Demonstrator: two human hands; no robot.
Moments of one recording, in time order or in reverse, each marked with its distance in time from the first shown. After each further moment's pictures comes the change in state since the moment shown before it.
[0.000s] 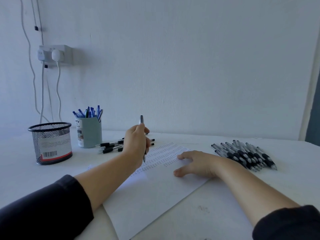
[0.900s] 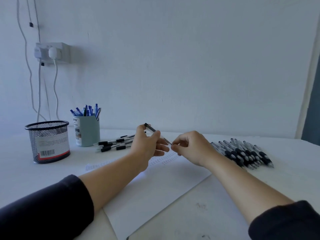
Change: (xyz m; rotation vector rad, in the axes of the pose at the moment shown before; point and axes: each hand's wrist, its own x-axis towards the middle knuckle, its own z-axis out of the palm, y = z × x) left_hand -0.010 -0.007 0.015 -0.047 -0.184 -0.020; right_hand -0.004 -0.017 -0.003 0.231 0.476 -0.313
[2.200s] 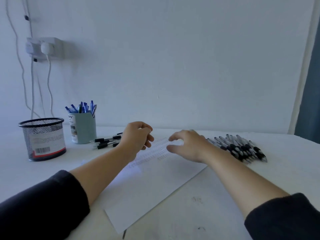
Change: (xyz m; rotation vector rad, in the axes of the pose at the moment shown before) left_hand 0.015 0.006 -0.018 0.318 0.041 0.049; right_hand -0.004 -0.008 -0.007 -0.289 -0.145 0.105
